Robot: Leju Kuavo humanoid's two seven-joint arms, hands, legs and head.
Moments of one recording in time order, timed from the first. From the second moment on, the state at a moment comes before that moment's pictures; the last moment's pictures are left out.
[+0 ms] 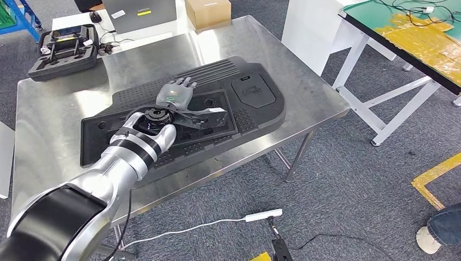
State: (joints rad) left arm -1.01 -0.22 -0.49 -0.33 -1.37 -0.13 0.14; right arm -0.23 0.06 1.56 -0.10 -1.45 -0.45 -0.13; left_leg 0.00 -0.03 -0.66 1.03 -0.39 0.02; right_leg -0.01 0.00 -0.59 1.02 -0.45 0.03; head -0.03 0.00
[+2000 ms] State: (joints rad) left arm -0.92 -0.29 -0.27 -0.70 -0.85 0.43 -0.31; right arm -0.22 0.06 1.56 -0.10 -1.36 -0.52 -0.16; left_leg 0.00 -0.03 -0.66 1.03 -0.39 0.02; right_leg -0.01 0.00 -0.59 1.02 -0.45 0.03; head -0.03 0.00
